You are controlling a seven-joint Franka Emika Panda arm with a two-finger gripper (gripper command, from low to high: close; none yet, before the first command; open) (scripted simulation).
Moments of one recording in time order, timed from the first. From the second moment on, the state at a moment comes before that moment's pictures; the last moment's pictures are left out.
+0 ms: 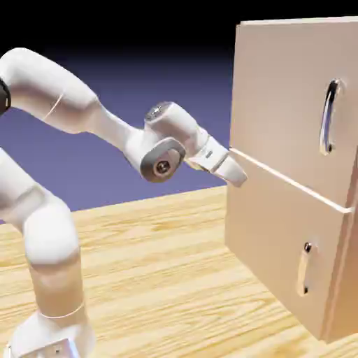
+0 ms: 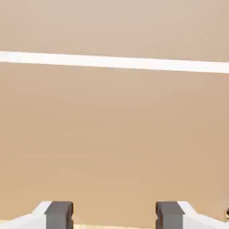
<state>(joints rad) 0.05 -0.58 -0.05 -2.78 -0.12 3.04 0.83</state>
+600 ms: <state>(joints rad) 0.32 -0.68 -0.37 -2.57 -0.90 3.08 1.40</state>
